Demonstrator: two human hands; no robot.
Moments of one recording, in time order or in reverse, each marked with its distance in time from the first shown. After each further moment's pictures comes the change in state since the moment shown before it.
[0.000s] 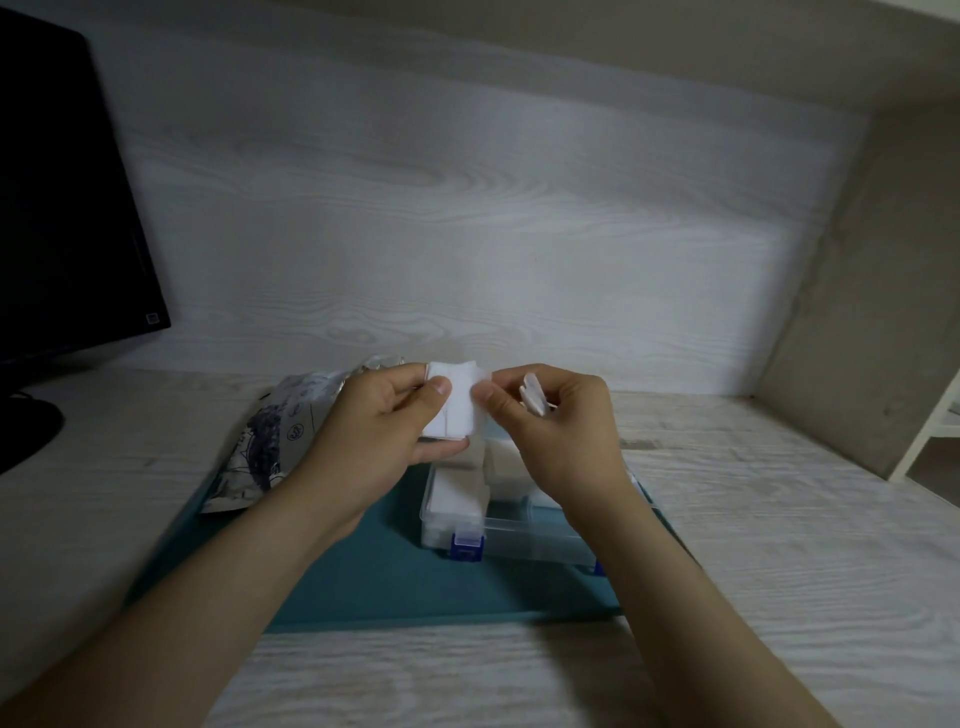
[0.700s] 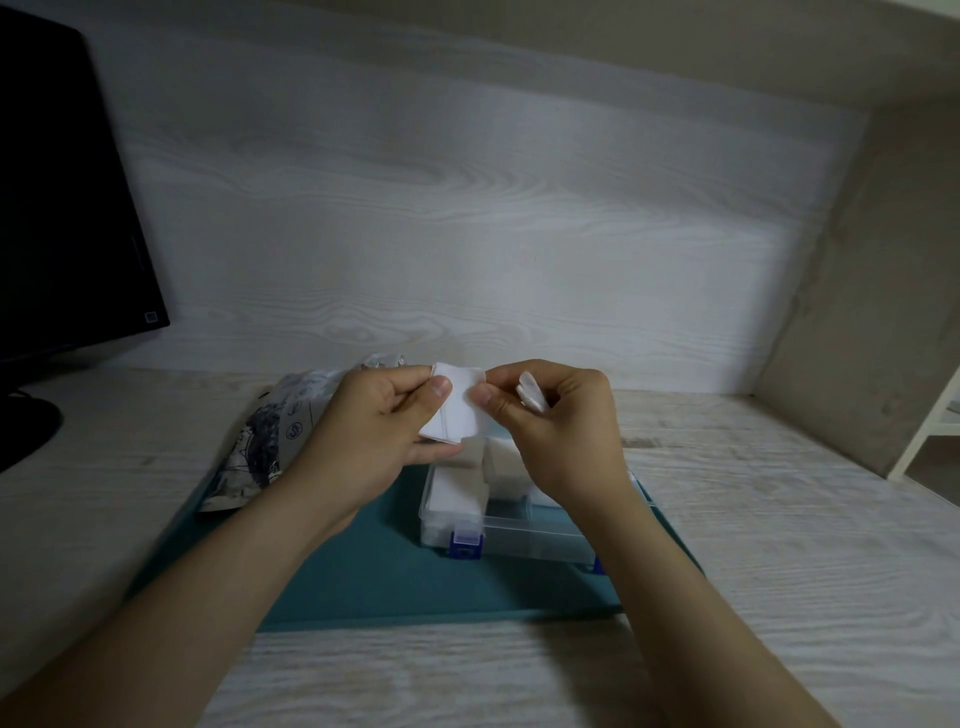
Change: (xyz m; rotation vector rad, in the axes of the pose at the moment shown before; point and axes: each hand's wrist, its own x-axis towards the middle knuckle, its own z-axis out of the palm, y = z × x) left_hand 0.001 0.000 -0.004 0.044 -0.013 -0.001; right_hand 0.001 0.001 -0.001 -0.050 -0.034 -0.092
